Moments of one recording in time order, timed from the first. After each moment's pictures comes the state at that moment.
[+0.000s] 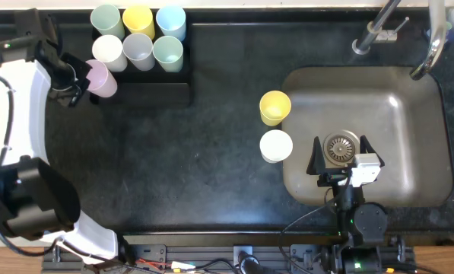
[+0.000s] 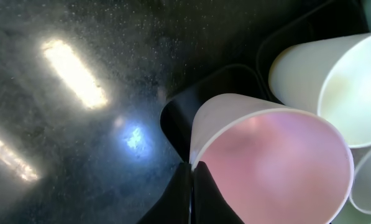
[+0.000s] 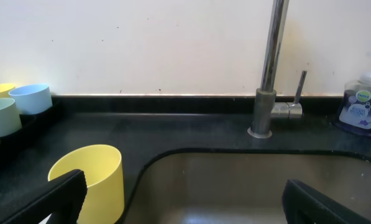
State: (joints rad) left arm 0.23 1.83 1.62 -1.10 0.01 -0.86; right arm 0.05 0.01 0.02 -0.02 -0.01 0.06
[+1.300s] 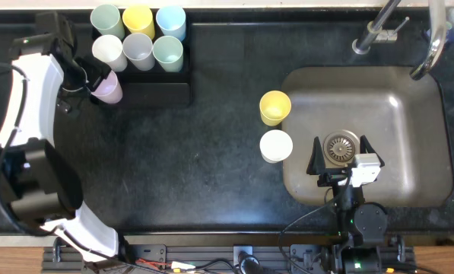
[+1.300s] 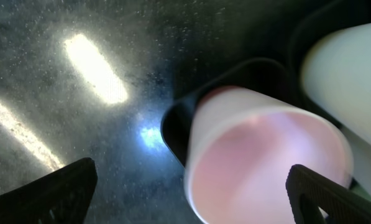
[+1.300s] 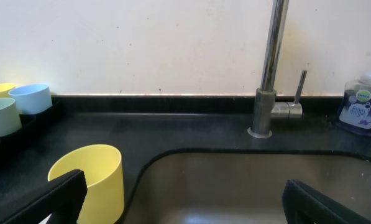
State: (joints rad) left arm 0.19 1.89 1.62 -1.11 -0.03 -0.85; right arm 0.05 0.01 0.02 -0.02 -0.01 0.06
